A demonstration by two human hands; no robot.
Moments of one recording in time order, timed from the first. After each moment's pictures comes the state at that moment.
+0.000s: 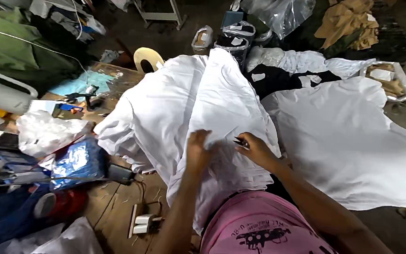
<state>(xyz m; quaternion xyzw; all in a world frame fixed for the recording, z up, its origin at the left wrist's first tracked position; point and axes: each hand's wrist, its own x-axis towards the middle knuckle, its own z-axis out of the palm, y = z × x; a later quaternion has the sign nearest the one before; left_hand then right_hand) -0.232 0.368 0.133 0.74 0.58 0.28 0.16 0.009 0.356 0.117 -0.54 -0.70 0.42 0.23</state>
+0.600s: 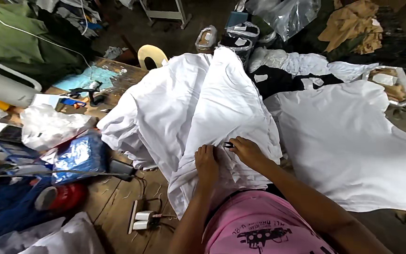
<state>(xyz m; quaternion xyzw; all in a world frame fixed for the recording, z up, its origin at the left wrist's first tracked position) -0.201 0.325 0.090 0.71 0.65 0.25 0.06 -0.023 0.355 0.111 -0.51 -0.80 0.29 0.15</state>
